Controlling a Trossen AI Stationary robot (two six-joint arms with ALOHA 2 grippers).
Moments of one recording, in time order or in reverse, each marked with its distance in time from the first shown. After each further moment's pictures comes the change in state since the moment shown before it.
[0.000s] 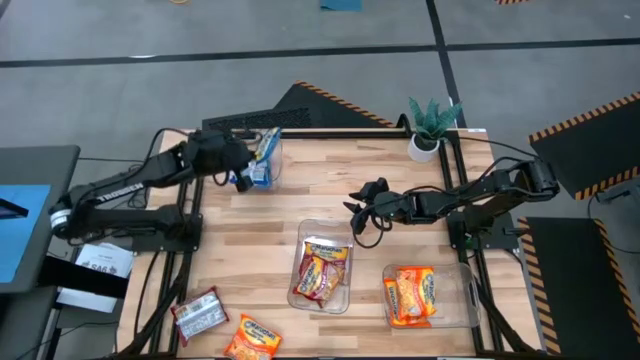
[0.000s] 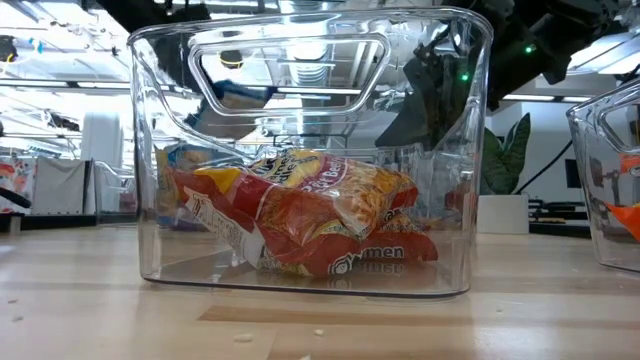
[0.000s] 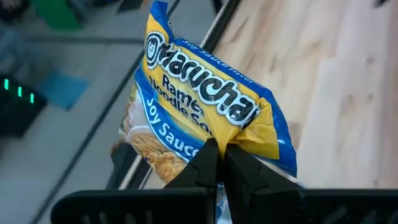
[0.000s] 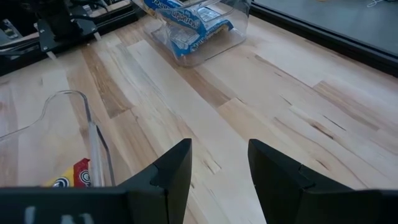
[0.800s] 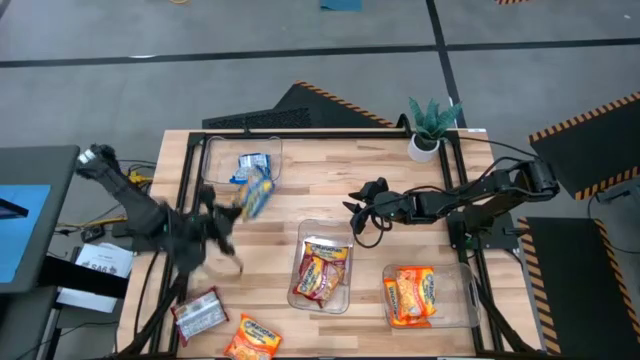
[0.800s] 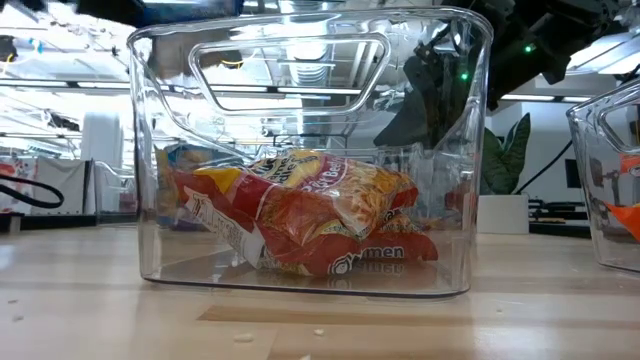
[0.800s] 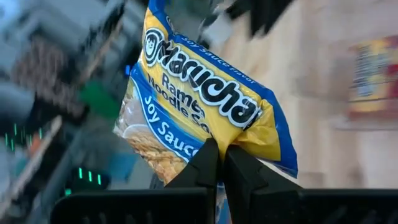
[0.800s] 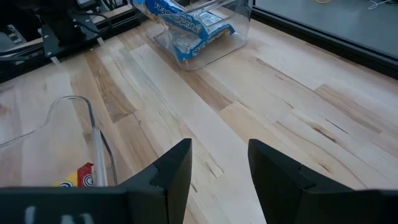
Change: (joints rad) left arm -1.178 0.029 0.000 -0.319 -0.980 -0.398; right arm 0.000 0.000 0.000 0.016 0.000 0.000
